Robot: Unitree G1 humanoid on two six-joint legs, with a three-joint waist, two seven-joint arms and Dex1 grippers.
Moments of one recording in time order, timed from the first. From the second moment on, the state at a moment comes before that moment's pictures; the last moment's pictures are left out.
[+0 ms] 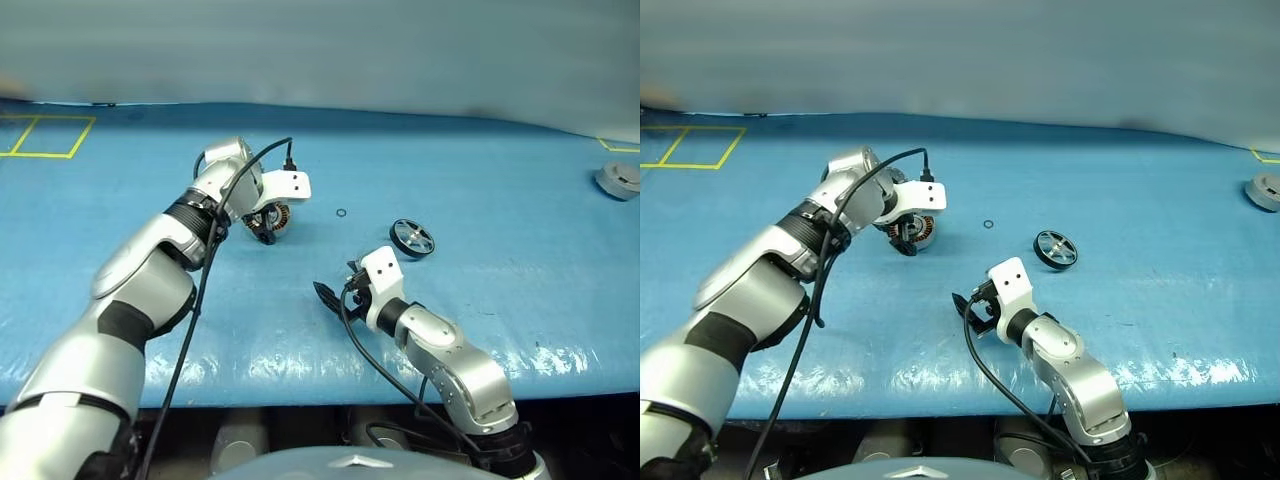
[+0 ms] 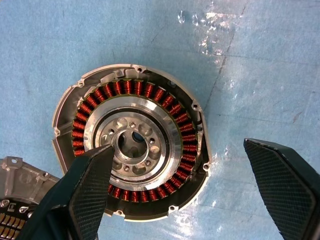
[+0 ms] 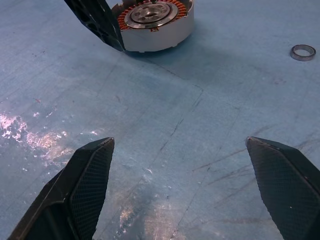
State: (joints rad) left arm -1.23 0.40 -0.77 0.74 0.36 0.64 -1.27; right arm -0.01 -0.23 0.25 -0.49 0.24 0.74 0.28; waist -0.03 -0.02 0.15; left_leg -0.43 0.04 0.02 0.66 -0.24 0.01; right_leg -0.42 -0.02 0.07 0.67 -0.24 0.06
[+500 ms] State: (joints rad) left arm -1.21 0.39 -0.76 0.79 0.39 0.62 -1.27; right arm 0.00 -0.22 0.24 -0.49 0.24 0.74 0.26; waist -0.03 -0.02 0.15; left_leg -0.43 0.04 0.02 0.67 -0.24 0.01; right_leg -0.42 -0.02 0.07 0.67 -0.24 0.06
